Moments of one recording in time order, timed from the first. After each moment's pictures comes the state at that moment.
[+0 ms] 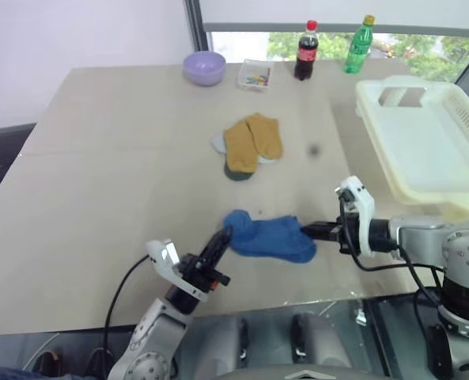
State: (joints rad) left arm 0.38 0.12 0.03 -0.53 -0.85 0.36 -0.46; right arm -0.40 -0.44 -0.22 -0.49 1.06 1.61 0.24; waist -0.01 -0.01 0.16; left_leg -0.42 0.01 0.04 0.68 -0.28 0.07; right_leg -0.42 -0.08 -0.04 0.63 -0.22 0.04
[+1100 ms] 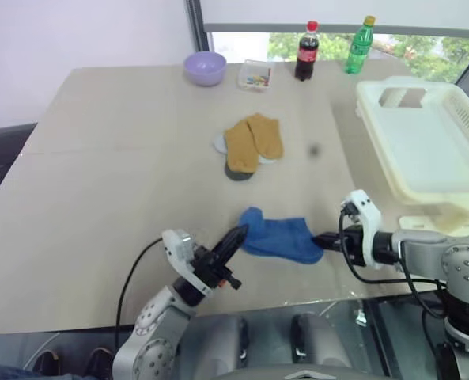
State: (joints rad) left arm 0.30 0.18 -0.04 -0.48 -0.76 0.28 -0.64; right arm -0.30 -0.47 -0.19 -0.52 0.94 1.58 0.25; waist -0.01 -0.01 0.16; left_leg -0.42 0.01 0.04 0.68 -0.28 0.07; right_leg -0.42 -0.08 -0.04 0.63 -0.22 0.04
